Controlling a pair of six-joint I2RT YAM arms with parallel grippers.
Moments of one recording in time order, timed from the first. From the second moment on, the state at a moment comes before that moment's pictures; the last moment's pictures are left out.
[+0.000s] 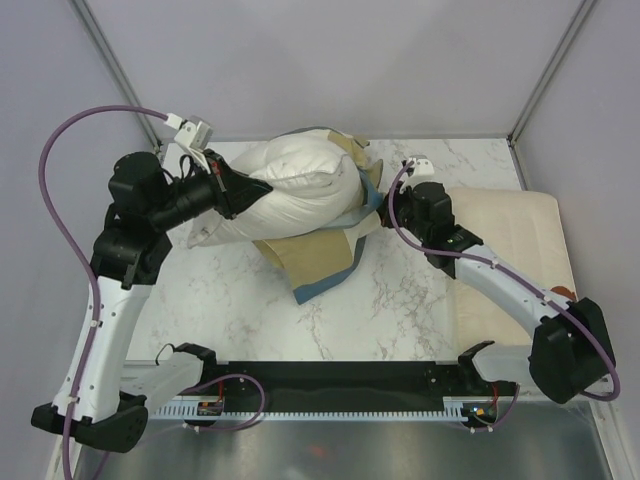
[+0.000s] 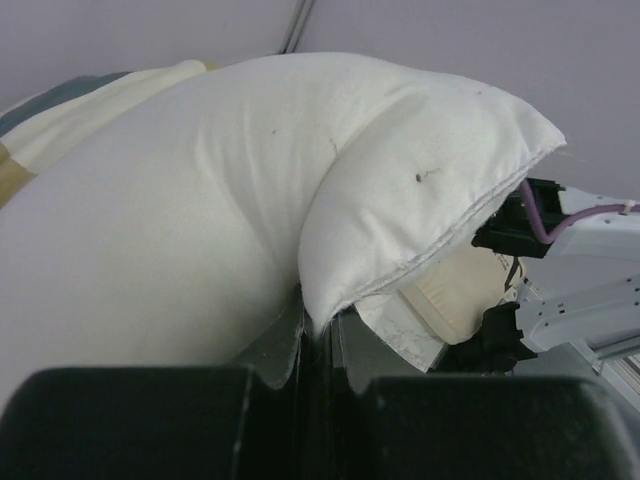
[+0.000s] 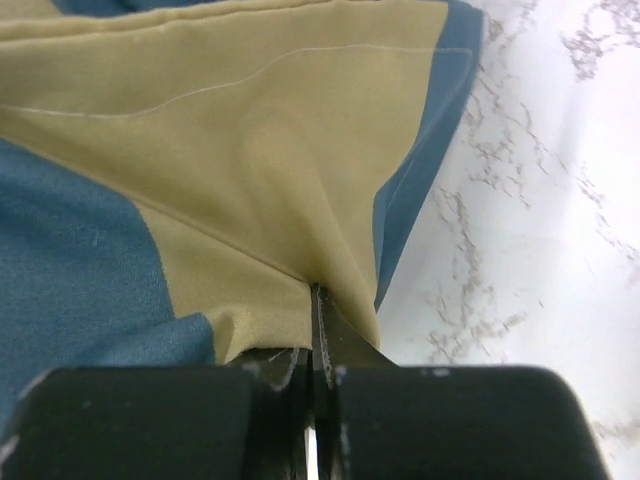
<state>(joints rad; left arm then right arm) -0.27 0.99 1.39 -0.51 0.60 -0.33 0.48 1.26 0.86 0.06 0.06 0.37</state>
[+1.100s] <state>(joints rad) -0.43 1.19 1.42 -0.23 0.44 -0.57 0.34 1.03 0.91 -0.12 0.05 0.53</state>
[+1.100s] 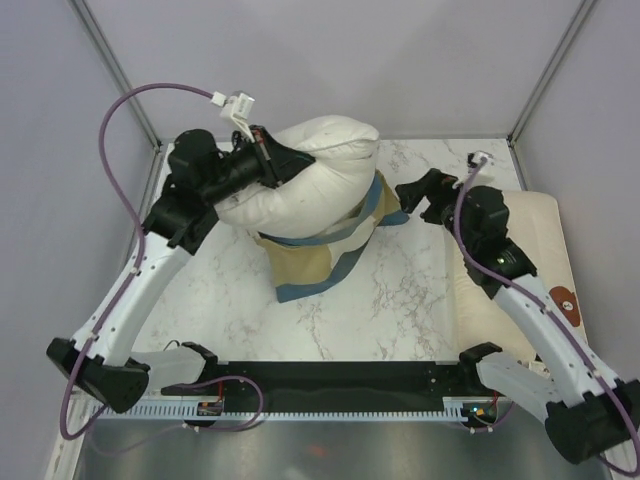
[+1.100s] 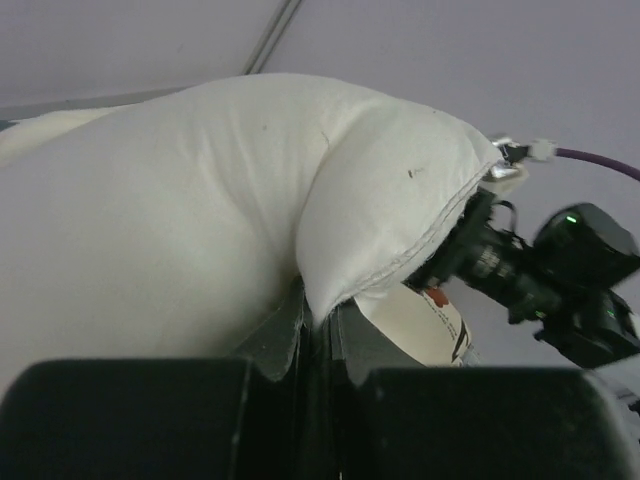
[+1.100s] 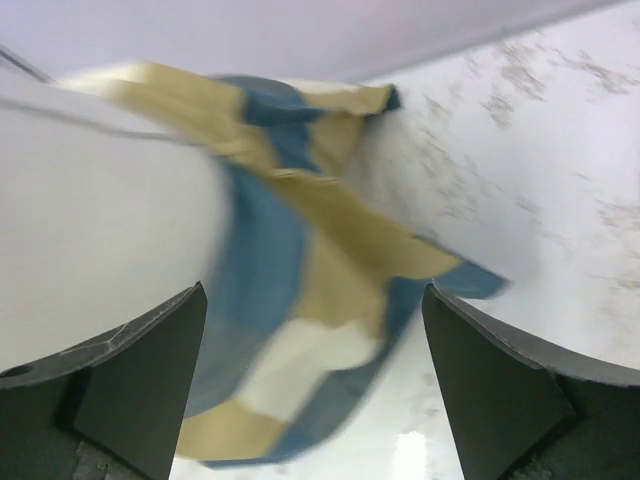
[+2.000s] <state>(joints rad) -0.77 1.54 1.48 -0.14 0.03 -0.68 0.86 1.00 0.82 0.13 0.13 0.76</state>
